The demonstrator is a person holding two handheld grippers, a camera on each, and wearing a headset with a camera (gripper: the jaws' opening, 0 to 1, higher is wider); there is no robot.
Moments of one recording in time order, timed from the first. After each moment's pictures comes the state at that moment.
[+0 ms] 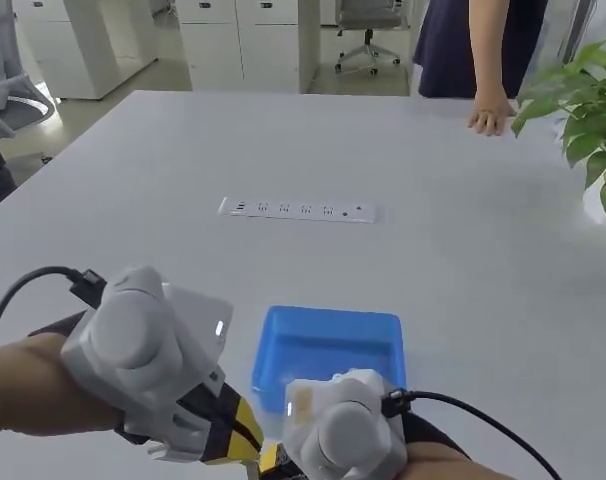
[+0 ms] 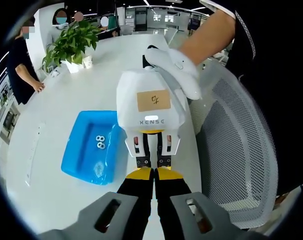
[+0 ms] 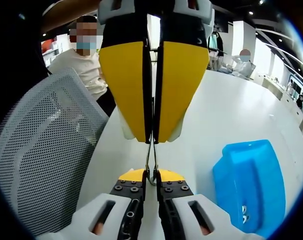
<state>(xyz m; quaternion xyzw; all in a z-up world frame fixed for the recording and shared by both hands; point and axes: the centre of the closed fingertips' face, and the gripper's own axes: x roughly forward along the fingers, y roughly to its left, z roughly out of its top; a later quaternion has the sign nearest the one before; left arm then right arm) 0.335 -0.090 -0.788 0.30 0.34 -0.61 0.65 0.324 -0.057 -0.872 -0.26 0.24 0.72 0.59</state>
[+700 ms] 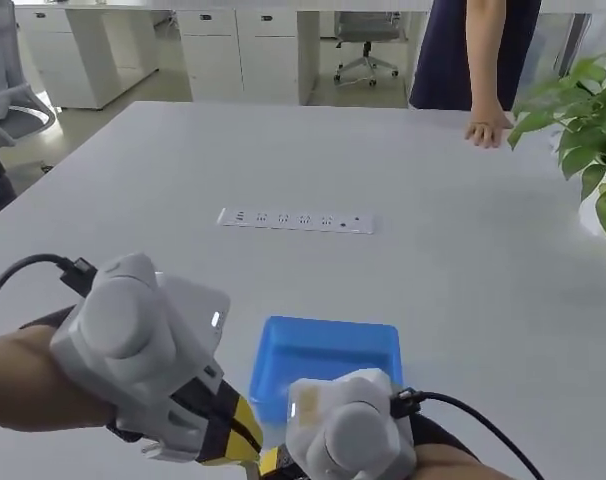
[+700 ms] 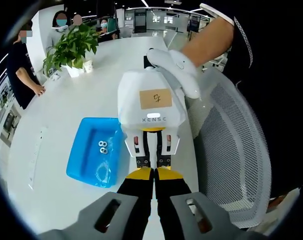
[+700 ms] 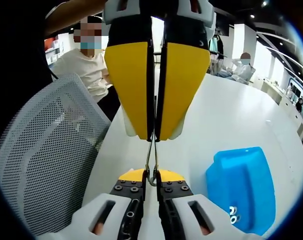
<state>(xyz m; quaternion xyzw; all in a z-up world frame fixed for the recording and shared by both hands) 0.336 -0.094 -0.767 0.30 0.34 -0.61 0.65 0.325 -0.062 -0.850 -0.27 0.23 0.72 0.60</state>
